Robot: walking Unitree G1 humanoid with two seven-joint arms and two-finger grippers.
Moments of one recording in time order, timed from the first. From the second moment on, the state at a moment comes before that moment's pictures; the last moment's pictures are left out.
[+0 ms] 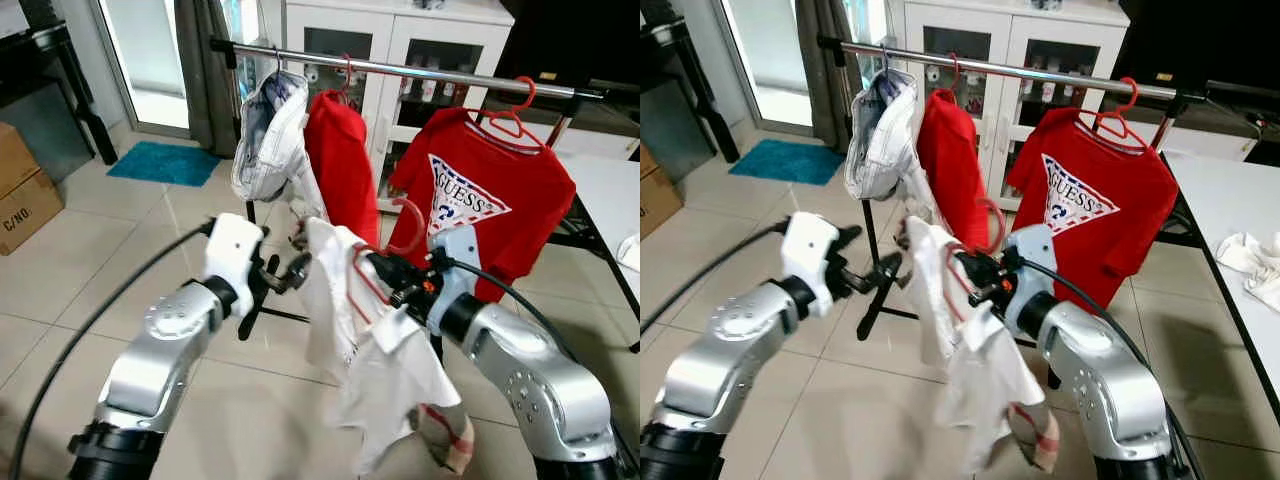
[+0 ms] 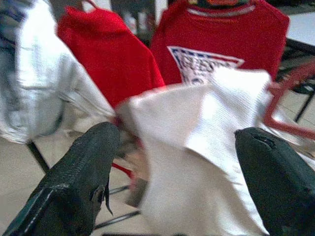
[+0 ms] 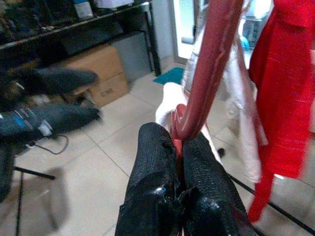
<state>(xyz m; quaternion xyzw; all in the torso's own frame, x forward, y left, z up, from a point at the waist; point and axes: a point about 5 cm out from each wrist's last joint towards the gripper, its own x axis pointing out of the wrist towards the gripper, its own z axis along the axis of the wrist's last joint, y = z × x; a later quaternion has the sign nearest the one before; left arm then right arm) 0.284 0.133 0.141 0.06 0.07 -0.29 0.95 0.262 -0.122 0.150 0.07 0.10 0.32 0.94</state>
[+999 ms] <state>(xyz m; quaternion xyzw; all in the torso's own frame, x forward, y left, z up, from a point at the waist) 0.303 0.119 0.146 0.09 0.03 -0.31 0.95 0.255 -0.107 0.176 0.11 0.05 0.41 0.90</state>
